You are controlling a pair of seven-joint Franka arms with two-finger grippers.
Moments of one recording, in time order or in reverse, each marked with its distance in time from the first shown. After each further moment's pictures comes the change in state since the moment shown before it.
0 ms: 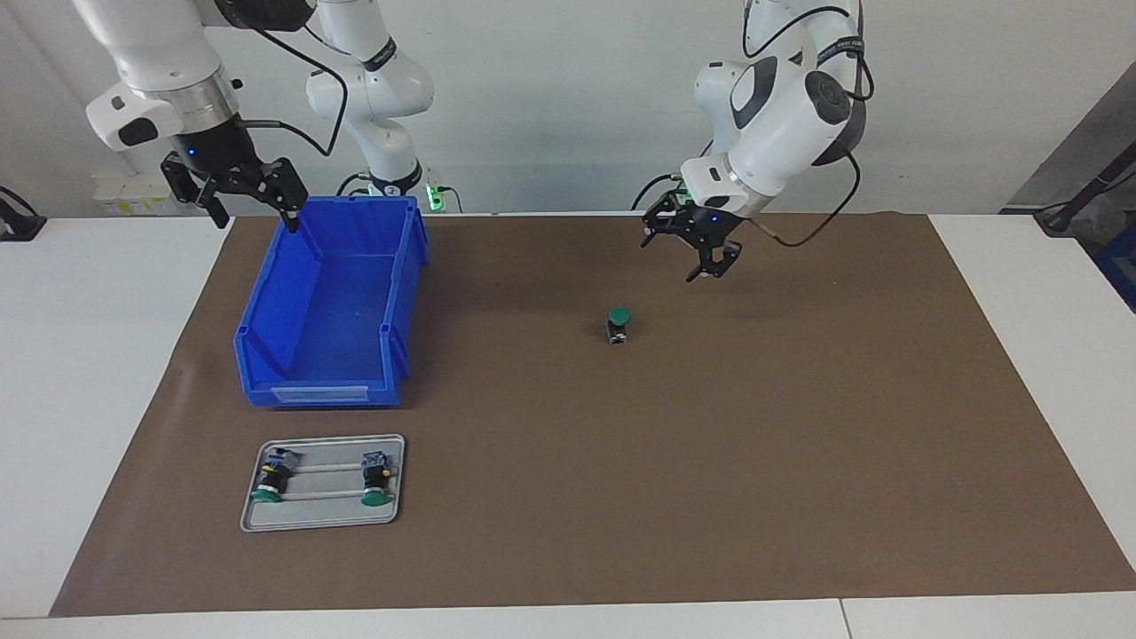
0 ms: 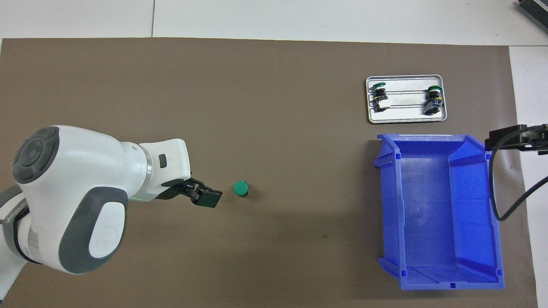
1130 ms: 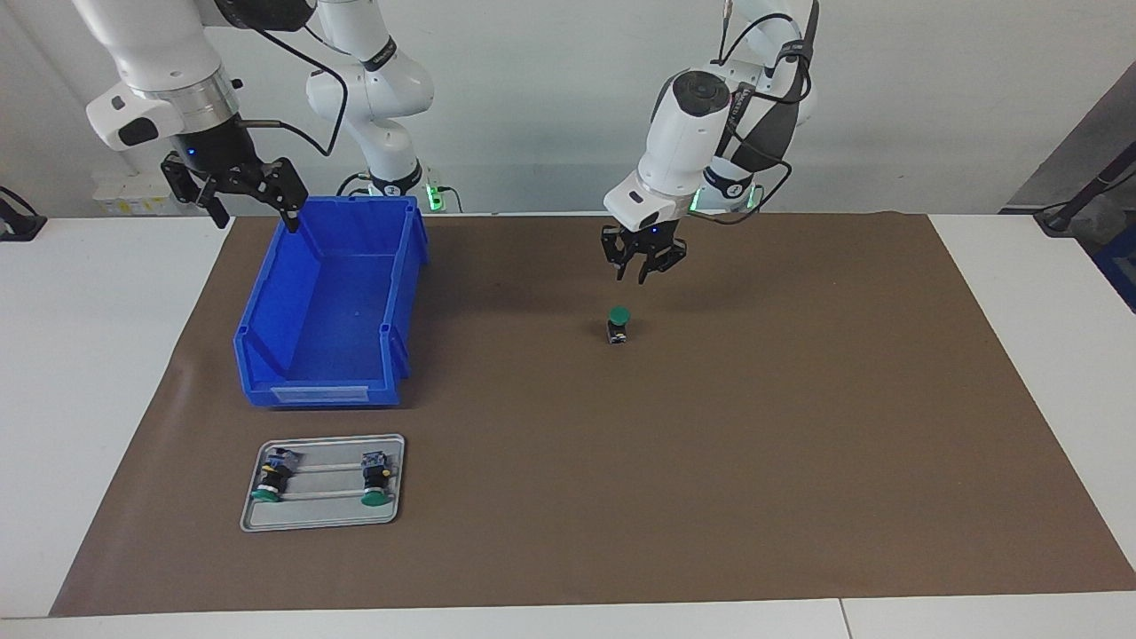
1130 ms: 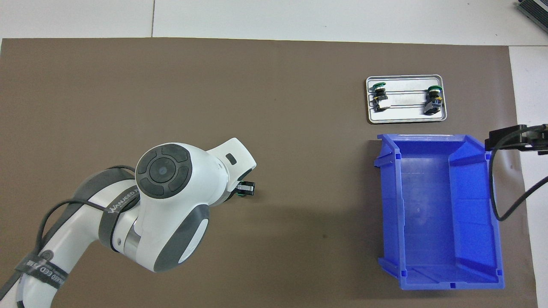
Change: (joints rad) left arm -0.121 0.146 -0.057 0.055 0.208 0.099 -0.667; right arm 0.000 0.000 0.000 0.000 0.000 0.000 0.000
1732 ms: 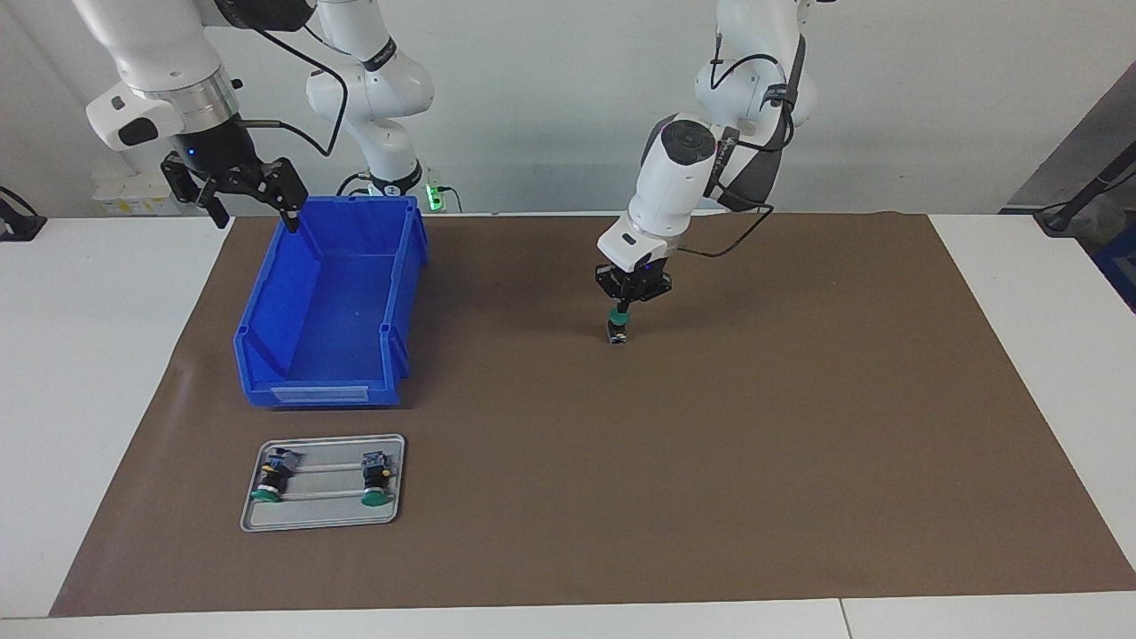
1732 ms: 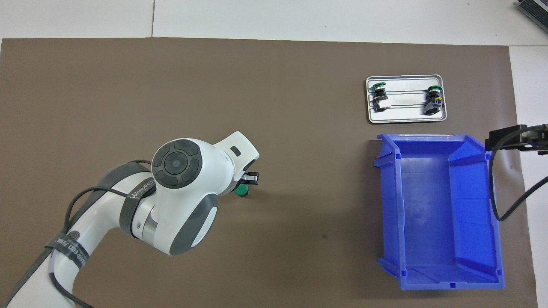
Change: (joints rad) left arm 0.000 0.085 0.001 -0.006 0.004 0.116 -0.032; right arm 0.000 0.000 0.000 0.000 0.000 0.000 0.000
